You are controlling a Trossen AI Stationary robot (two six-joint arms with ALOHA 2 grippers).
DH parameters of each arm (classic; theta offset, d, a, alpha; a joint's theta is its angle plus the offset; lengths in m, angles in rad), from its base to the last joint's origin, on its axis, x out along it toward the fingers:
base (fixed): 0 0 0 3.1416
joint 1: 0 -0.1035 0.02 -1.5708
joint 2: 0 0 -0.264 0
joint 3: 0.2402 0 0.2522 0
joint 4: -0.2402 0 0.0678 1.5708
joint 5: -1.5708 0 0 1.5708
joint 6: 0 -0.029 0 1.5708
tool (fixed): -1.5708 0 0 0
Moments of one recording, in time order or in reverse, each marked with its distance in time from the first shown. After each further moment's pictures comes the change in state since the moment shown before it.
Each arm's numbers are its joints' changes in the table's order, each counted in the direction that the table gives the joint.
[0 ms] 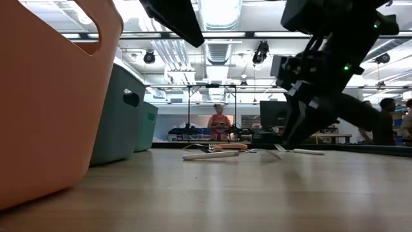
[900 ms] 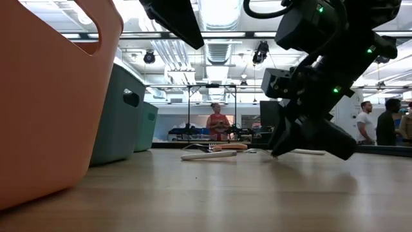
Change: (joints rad) left arm -0.014 0.000 -0.002 -0.003 0.001 0.000; right arm -0.015 -0.129 -0.014 0.179 0.145 0.024
